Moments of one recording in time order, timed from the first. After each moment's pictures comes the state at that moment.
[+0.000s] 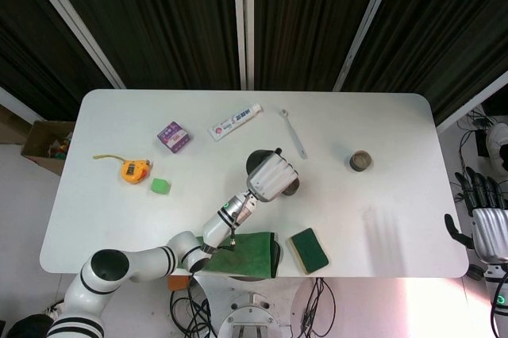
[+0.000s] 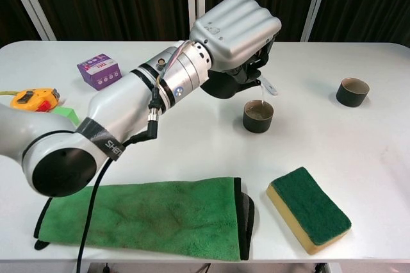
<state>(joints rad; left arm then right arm) -1.08 -2.09 -0.25 -0.89 1.47 1.12 0.53 0.07 -1.20 0.07 -1.36 -1.53 1.53 0.16</state>
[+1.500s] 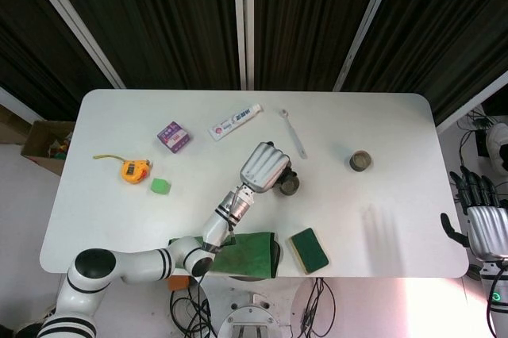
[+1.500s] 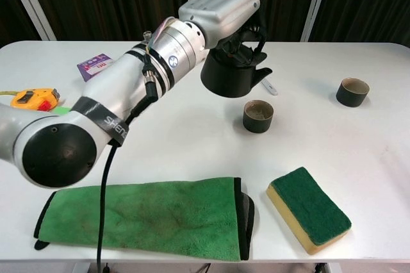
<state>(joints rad) -1.03 -2.04 -0.37 -1.11 1.31 1.08 0.36 0.08 -1.20 0.07 -1.37 -1.53 1.51 0.13</state>
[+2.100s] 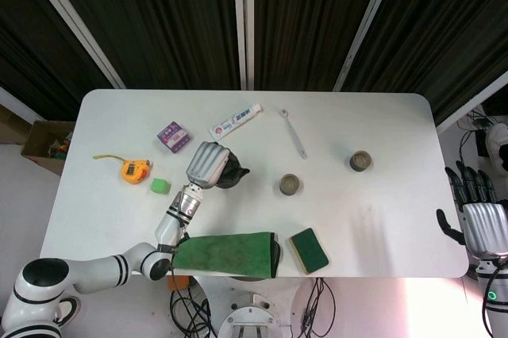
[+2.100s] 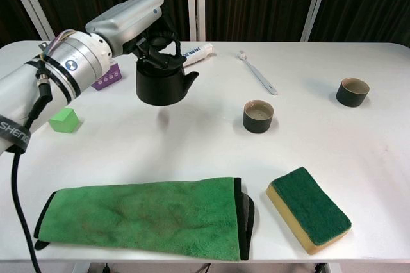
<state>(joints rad) -0.81 -1.84 -0.25 -1.21 1.29 1.14 0.14 0.09 -1.17 0.08 -1.47 -1.55 1.54 0.05</state>
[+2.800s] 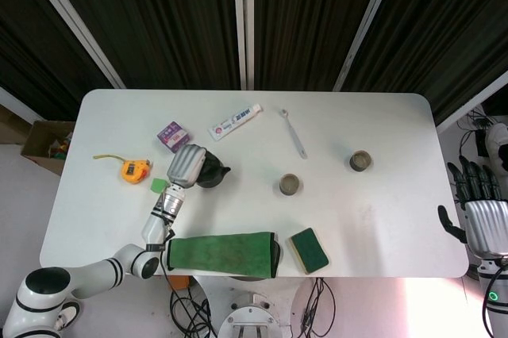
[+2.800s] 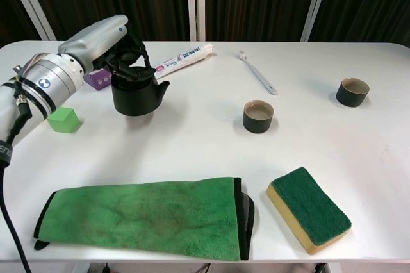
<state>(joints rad) -0.74 -1.90 -0.21 -1.00 1.32 1.15 -0.09 0.09 -1.12 0.10 -1.56 -1.56 1.56 -0.02</state>
